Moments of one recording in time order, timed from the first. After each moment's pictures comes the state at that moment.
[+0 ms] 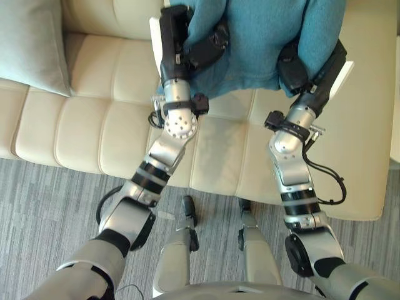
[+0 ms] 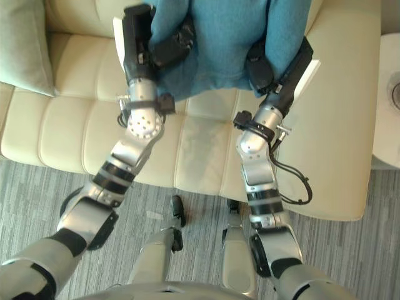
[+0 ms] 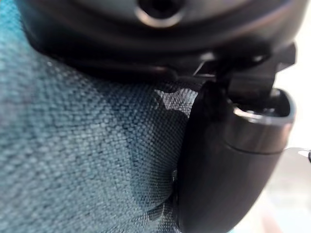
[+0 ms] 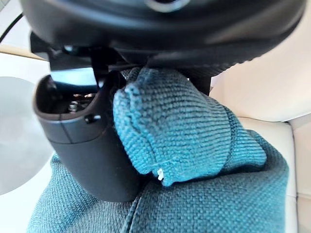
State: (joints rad) left arm -1.03 0.20 -0.31 0.40 -0.12 -0.11 0.63; right arm -0.74 -0.07 -0.04 0.25 -0.16 -0.07 -0.76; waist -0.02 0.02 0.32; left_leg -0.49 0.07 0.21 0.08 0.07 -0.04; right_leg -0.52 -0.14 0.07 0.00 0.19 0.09
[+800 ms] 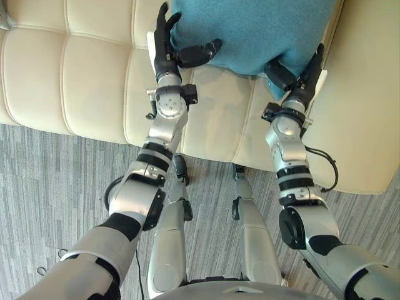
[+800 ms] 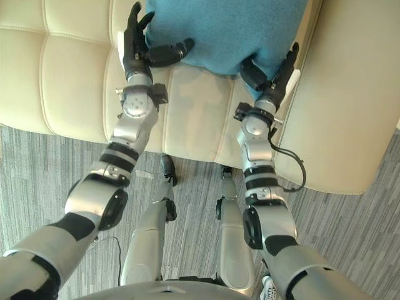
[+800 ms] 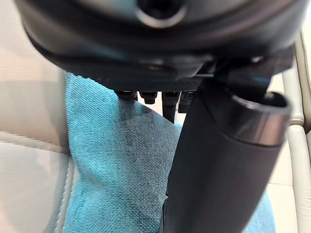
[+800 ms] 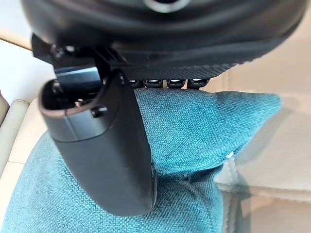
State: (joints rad) left arm -0.92 0.12 -0.09 0.66 -0.20 -0.15 0.40; right arm -0.67 -0.07 -0.18 0.44 0.04 -0.06 -0.54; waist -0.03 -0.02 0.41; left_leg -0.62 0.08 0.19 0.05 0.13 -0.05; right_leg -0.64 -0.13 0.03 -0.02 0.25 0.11
